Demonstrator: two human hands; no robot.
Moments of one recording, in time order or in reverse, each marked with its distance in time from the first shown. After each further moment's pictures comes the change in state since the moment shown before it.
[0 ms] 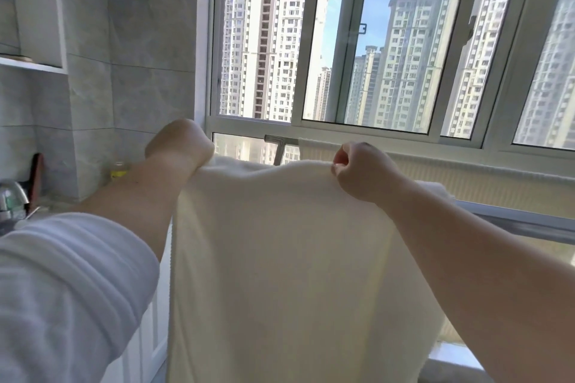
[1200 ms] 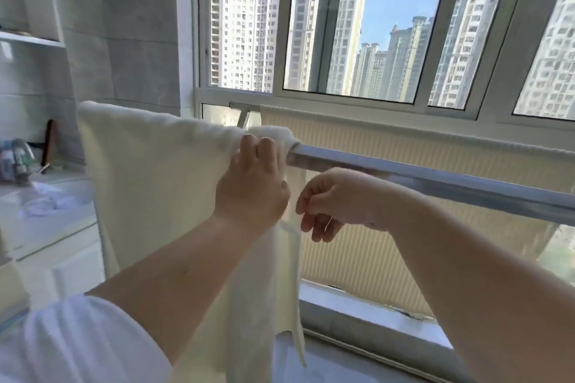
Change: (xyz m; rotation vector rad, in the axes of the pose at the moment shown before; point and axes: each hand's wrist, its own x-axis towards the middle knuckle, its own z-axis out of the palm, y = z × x) left_hand -0.261 0.233 0.111 0.022 0.140 0.383; right_hand -0.088 0.203 -0.068 0.499 -0.766 -0.086
